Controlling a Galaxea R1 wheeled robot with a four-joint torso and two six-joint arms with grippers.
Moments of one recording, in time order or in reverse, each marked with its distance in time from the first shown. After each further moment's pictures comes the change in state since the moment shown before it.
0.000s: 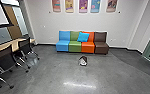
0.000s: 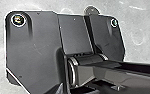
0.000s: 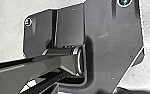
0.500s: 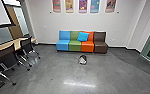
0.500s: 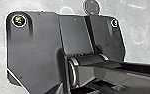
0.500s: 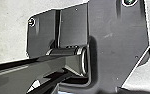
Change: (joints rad) left arm -0.001 -0.002 0.000 0.000 0.000 0.000; right arm 0.000 0.001 0.019 0.000 0.000 0.000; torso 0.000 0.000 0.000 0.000
